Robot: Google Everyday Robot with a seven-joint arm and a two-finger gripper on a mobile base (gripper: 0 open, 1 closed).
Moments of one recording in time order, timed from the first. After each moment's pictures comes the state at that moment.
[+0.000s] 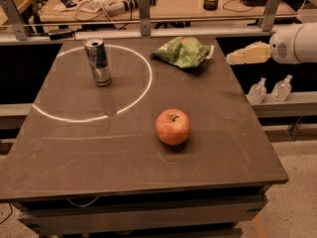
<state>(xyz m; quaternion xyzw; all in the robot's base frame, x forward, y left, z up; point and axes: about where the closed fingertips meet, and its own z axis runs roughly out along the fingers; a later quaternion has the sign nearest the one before) 0.674 -0.284 0.923 -0.24 0.82 0.07 0.51</state>
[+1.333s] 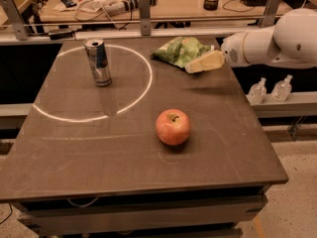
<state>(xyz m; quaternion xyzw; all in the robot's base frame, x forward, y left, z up) 0.705 -0.161 0.878 -0.32 0.80 0.16 0.47</state>
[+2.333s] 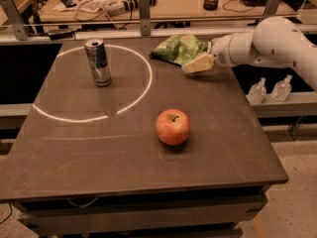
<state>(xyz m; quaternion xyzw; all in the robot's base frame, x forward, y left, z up) 0.754 -0.157 0.846 -0.36 0.79 0.11 0.48</state>
